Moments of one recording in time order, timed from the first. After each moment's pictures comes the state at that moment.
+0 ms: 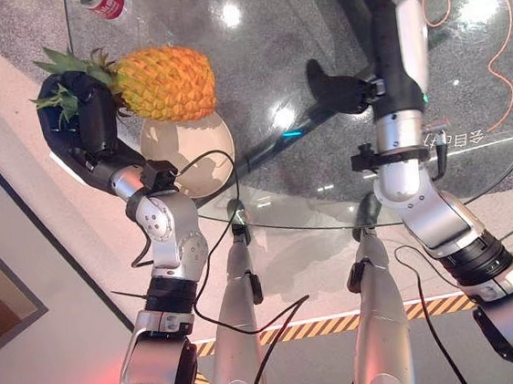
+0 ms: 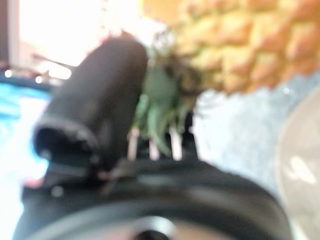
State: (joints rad) left arm -0.66 0.23 -0.04 0.27 -0.63 -0.65 0.78; right arm -0.66 -0.59 0.36 0.00 -0.07 0.09 -0.69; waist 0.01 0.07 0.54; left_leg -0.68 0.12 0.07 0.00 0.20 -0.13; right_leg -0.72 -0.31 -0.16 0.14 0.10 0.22
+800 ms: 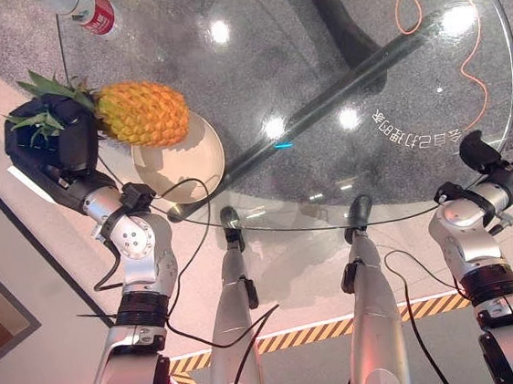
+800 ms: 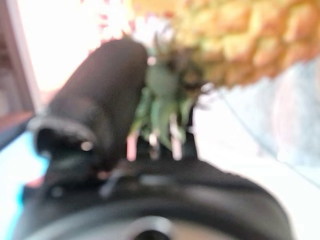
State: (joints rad) left arm -0.59 0.39 -0.02 0.40 -0.49 -0.66 0.77; right arm -0.52 -0.54 0.04 0.66 0.54 -0.20 -1.06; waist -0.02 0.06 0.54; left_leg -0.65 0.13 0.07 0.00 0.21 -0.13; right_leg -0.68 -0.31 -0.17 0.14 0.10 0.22
